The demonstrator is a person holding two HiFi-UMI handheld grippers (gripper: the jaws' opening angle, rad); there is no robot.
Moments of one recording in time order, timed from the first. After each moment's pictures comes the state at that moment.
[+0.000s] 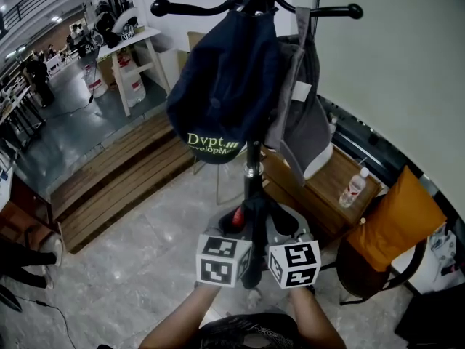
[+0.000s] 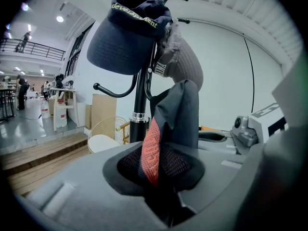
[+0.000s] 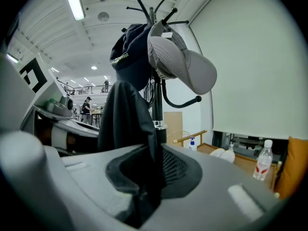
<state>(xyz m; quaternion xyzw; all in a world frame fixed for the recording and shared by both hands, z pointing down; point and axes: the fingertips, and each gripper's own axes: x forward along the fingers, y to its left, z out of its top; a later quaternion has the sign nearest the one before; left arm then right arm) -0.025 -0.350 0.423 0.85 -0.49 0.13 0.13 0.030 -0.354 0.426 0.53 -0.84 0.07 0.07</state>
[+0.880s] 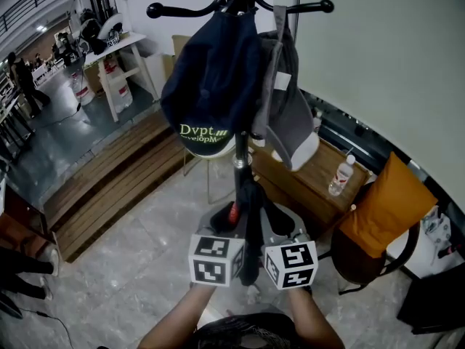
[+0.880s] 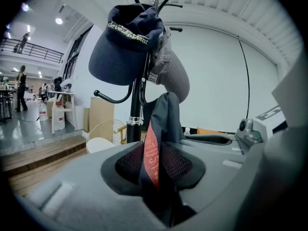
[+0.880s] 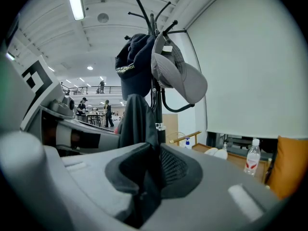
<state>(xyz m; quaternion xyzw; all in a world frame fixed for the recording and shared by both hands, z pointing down) -0.027 -0.321 0.410 0.86 -0.48 0.12 0.12 0.037 -0.314 0.415 0.56 -0.83 0.07 0.06</state>
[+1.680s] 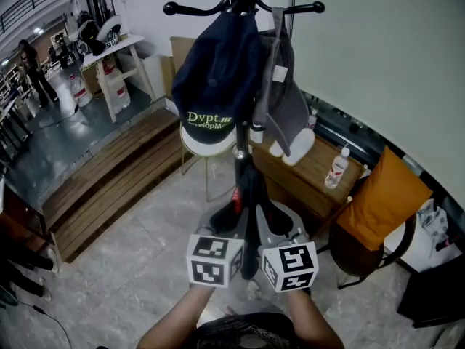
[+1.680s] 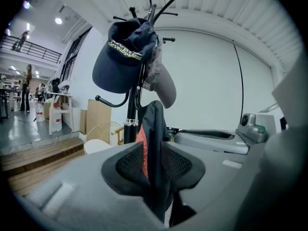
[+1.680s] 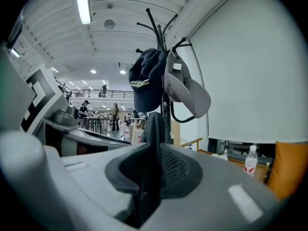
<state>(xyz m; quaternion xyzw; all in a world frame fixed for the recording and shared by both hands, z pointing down) -0.034 -0.281 0.396 0.87 -0.47 0.10 0.11 0.018 -0.270 0.384 0.56 -0.83 0.04 0.04</state>
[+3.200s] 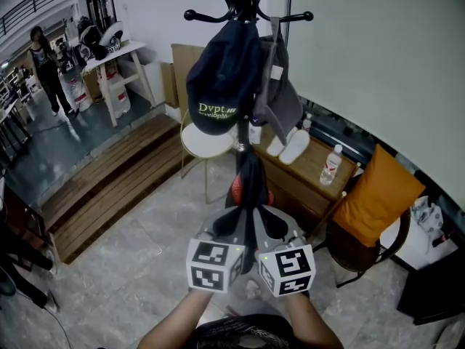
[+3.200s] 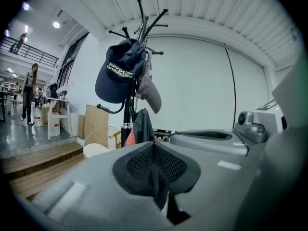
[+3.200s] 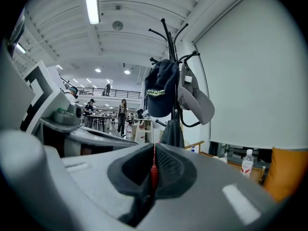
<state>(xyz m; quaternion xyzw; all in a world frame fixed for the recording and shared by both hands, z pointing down) -0.043 -0.214 0.375 0.88 -0.45 0.08 0.08 -0.007 -0.204 0.367 0.55 -0.84 0.02 0.05</state>
